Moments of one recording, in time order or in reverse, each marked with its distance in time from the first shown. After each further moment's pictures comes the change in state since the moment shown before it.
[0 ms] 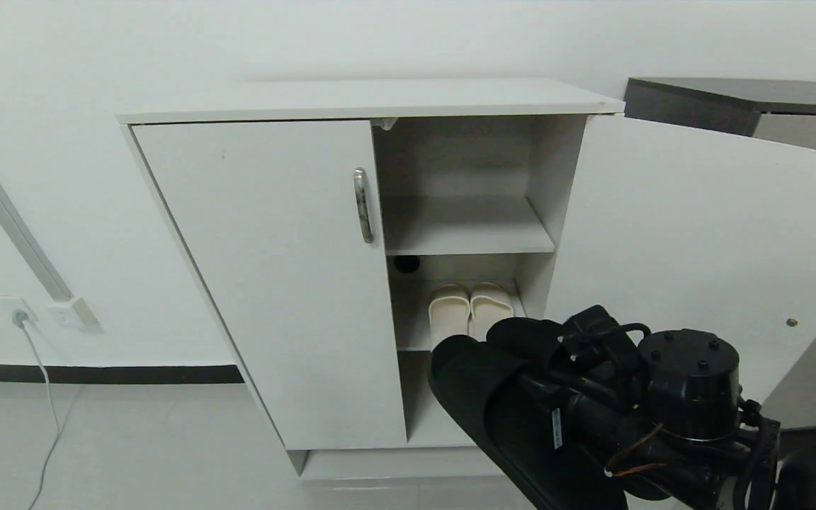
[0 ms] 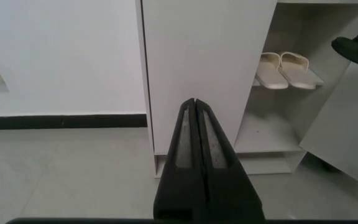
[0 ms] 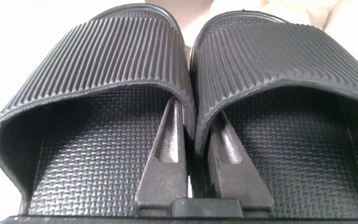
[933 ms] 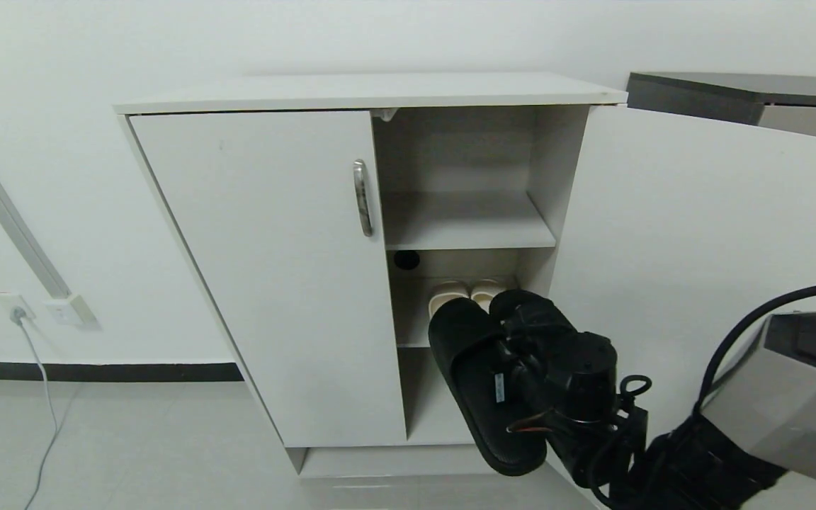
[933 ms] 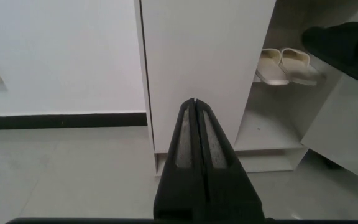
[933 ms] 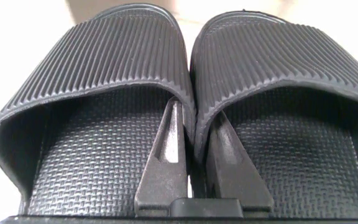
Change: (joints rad) left arm 0.000 0.000 0.000 0.000 -0.006 0.008; right arm 0.024 0.333 -0.242 -0.207 -0.357 -0.043
